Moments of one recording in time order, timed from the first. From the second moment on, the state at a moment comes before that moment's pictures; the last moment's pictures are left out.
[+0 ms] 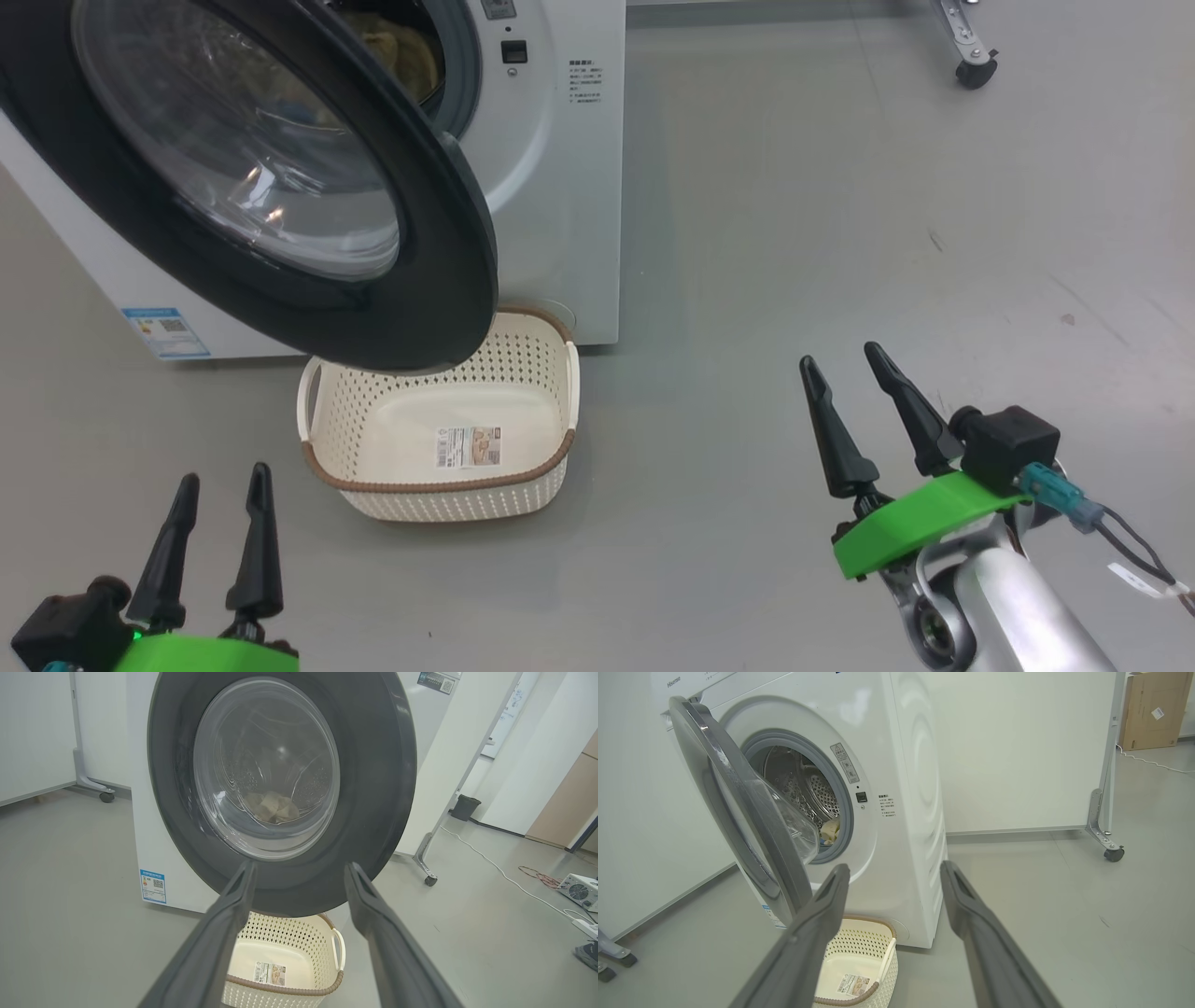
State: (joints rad) left arm 0.03 0.19 -0.04 0.10 -0.45 -0.12 -0.25; right arm -0.17 -0.06 0.25 0.24 0.31 0.13 -0.26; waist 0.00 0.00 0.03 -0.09
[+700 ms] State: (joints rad) left arm 0.03 0.20 -0.10 0.13 -0.46 -0.12 -0.25; right arm -0.17 -0.06 0.25 0.25 0.31 0.13 -0.26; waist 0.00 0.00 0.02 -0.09
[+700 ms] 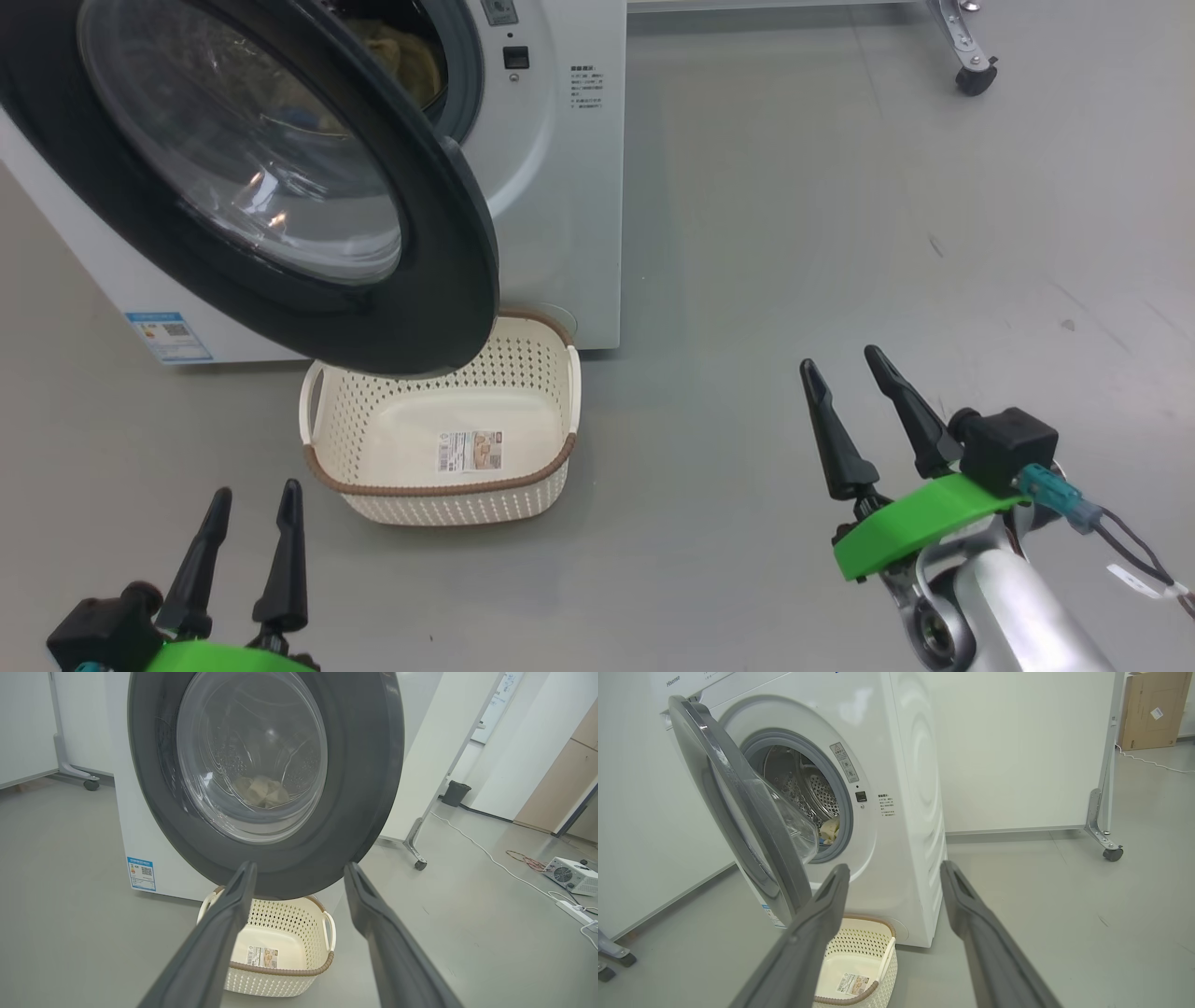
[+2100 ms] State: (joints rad) left arm -0.05 0.20 -0.19 0.16 -0.45 -0.13 -0.25; right arm -0.19 -0.06 0.19 0.20 0.29 0.13 -0.26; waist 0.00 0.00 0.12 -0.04
